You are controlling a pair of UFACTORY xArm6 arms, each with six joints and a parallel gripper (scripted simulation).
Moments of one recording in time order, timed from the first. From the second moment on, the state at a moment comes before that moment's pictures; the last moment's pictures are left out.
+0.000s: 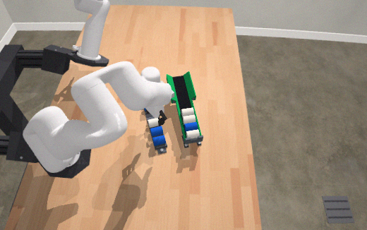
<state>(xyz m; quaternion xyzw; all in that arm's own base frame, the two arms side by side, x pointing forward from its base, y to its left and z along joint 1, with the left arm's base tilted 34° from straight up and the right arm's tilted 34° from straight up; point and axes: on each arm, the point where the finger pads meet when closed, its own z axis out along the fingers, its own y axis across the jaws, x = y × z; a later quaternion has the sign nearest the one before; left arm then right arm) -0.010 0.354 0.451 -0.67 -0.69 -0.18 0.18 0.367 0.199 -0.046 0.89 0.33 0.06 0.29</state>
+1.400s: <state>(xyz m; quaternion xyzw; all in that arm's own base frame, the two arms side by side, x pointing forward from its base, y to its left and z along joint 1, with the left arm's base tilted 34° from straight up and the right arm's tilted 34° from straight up) -0.010 0.354 0.451 -0.67 -0.69 -0.18 0.18 0.356 0.226 -0.069 0.60 0.74 -0.10 0.28</state>
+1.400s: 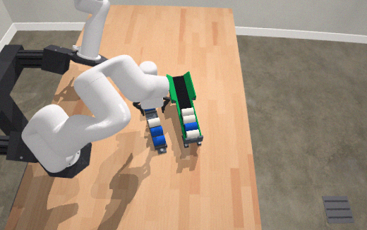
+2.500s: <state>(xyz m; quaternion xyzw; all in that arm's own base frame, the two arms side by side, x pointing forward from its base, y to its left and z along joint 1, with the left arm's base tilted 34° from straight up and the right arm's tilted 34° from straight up) -0.010 0.354 0.451 -0.67 -0.69 -0.18 0.18 0.355 0.228 -0.072 0.56 0.77 -0.12 0.27</state>
